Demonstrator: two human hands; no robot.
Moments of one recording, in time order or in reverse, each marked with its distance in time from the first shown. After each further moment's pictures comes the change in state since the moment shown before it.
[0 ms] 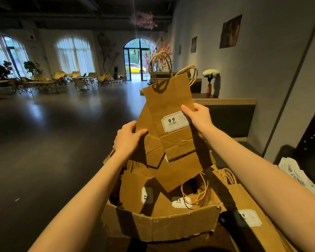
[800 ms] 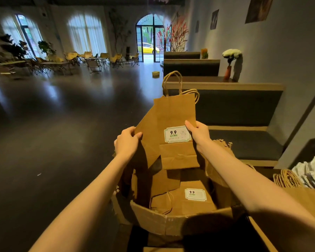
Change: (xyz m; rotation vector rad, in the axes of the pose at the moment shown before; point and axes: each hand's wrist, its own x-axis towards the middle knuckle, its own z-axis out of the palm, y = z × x) left_hand -0.002 -0.071 -0.002 0.139 -0.035 -0.288; right_hand -0.001 0.090 0.064 0.139 -0.001 0.374
